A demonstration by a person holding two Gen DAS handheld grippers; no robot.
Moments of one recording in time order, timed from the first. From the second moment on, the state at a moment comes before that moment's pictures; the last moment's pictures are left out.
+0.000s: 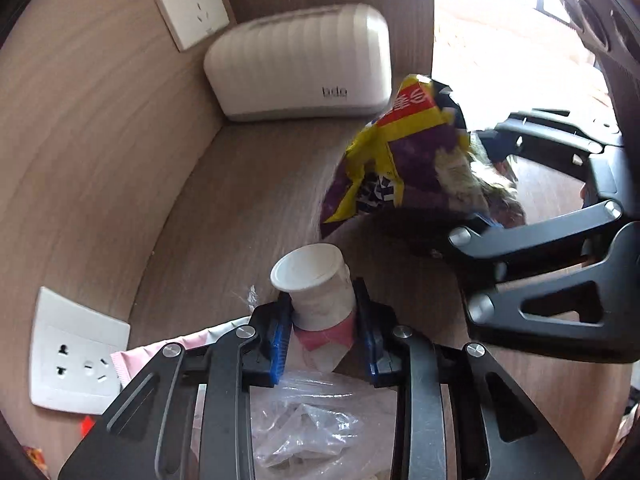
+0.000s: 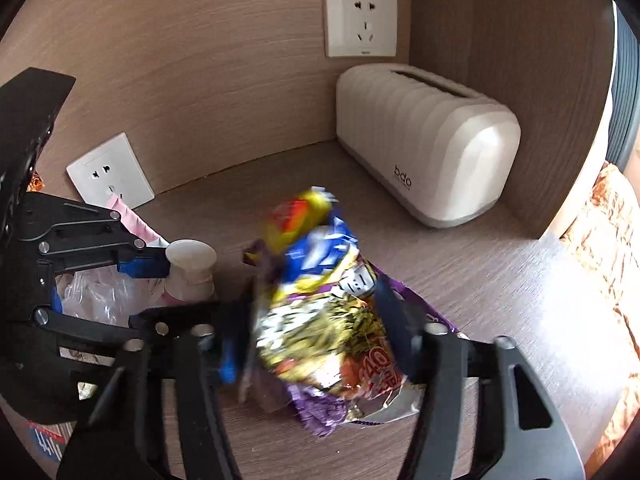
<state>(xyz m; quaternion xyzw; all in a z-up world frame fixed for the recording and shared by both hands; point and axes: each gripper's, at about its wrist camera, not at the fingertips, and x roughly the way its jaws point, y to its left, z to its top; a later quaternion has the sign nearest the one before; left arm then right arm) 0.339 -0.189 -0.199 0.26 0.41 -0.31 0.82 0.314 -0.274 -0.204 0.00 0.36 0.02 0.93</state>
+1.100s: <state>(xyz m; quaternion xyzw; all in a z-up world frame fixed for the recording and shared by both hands) 0.081 -0.320 -0.064 0.12 0.29 -0.48 0.82 -0.006 -0.401 -0.047 0.03 0.21 -0.12 0.97</state>
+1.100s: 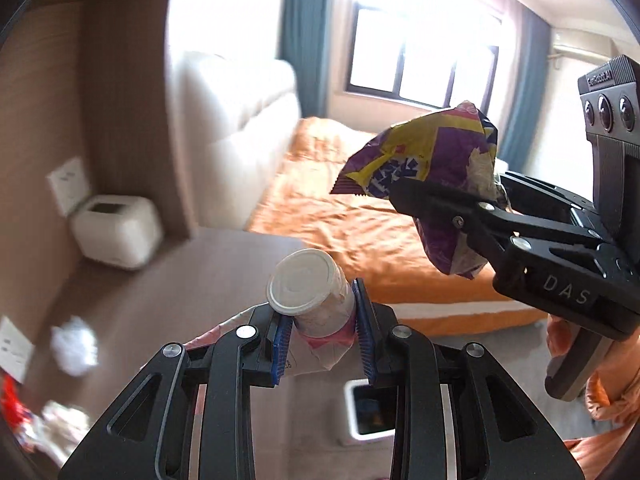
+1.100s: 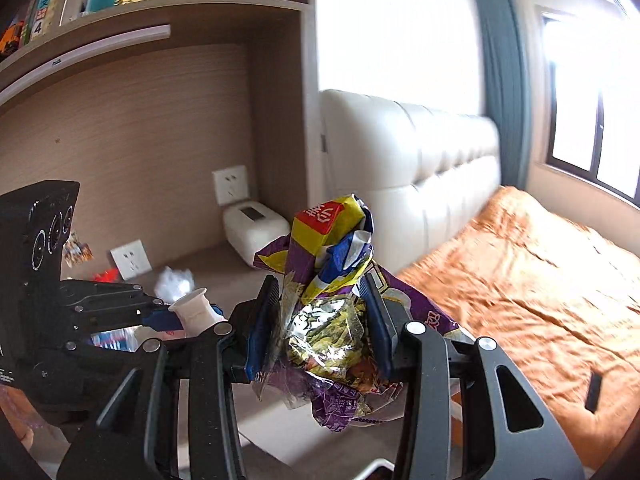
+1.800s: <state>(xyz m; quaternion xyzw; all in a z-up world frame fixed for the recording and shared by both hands) -0.020 -0.435 -0.206 0.17 0.37 -0.59 0.70 -0.125 -0.485 -0.165 0.14 0.31 -0.20 0.92</state>
